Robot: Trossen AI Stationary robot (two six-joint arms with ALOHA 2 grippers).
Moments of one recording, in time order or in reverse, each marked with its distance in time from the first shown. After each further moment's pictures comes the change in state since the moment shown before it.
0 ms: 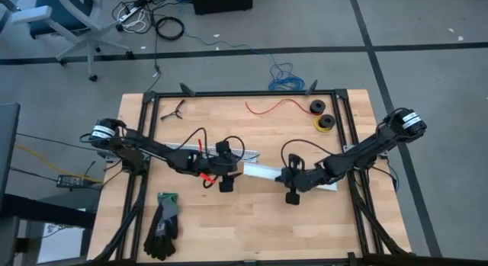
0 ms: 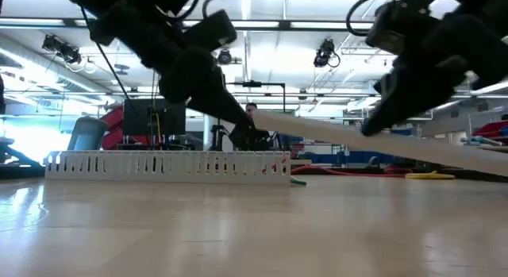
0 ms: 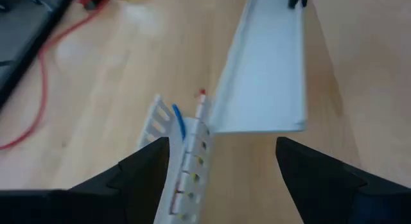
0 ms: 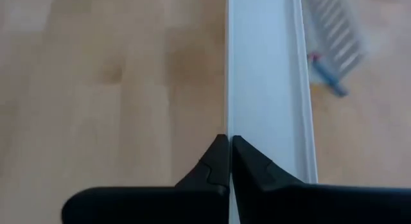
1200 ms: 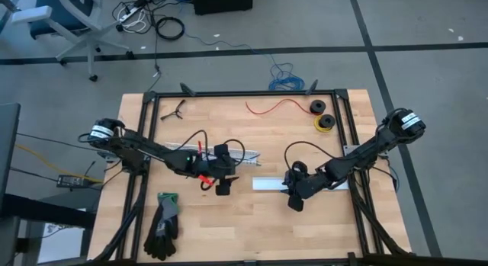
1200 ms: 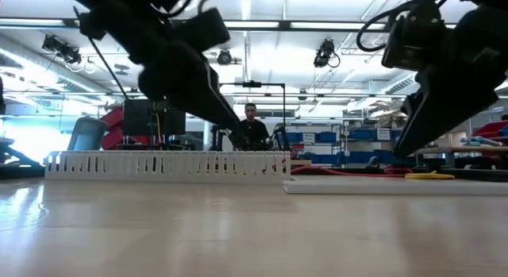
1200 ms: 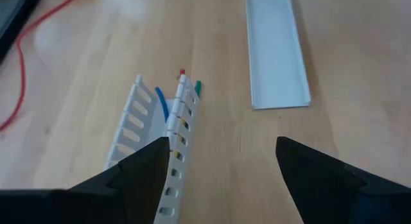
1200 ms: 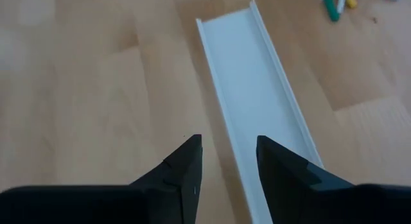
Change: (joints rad) left arm -0.025 -0.023 -0.001 -0.086 0.033 -0.029; right arm 0.063 0.015 -0.005 -0.090 -0.090 0.314
